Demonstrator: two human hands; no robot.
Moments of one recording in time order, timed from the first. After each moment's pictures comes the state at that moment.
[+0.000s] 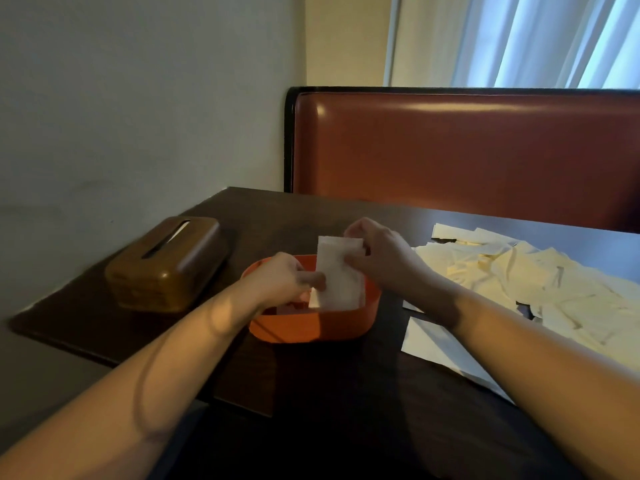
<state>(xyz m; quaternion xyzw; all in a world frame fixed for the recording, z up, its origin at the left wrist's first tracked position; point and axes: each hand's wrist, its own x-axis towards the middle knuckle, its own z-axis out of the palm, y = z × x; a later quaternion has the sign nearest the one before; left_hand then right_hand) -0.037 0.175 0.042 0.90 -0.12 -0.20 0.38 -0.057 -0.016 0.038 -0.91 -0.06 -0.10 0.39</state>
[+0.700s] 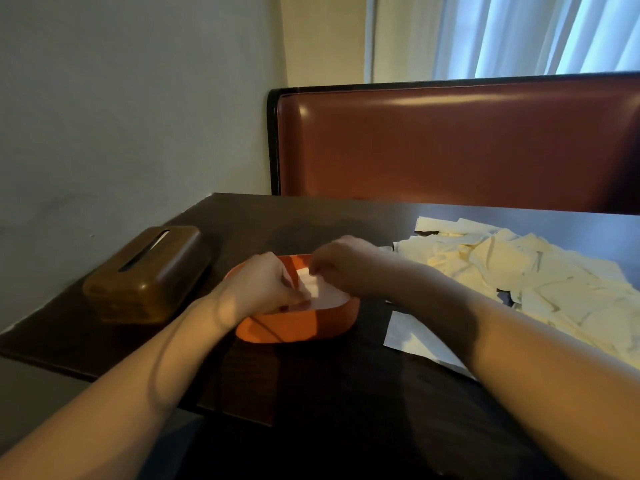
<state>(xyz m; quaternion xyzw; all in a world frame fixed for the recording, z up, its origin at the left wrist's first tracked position) -0.036 0.167 0.041 0.96 -0.17 -0.10 0.19 -0.054 -0.009 0.050 -0.97 -0.21 0.00 0.10</state>
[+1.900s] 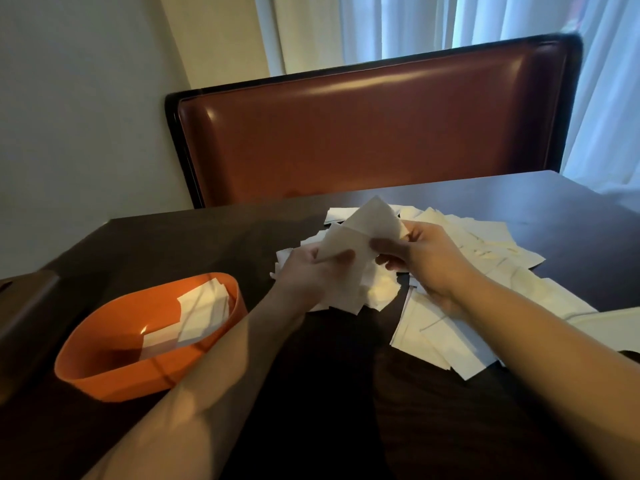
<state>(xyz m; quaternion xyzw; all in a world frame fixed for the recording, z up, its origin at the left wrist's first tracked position) -0.071 -0.033 0.012 0.75 -0.23 -0.17 0.59 -0.137 -0.207 0.000 -0.73 0.11 -0.19 0.65</state>
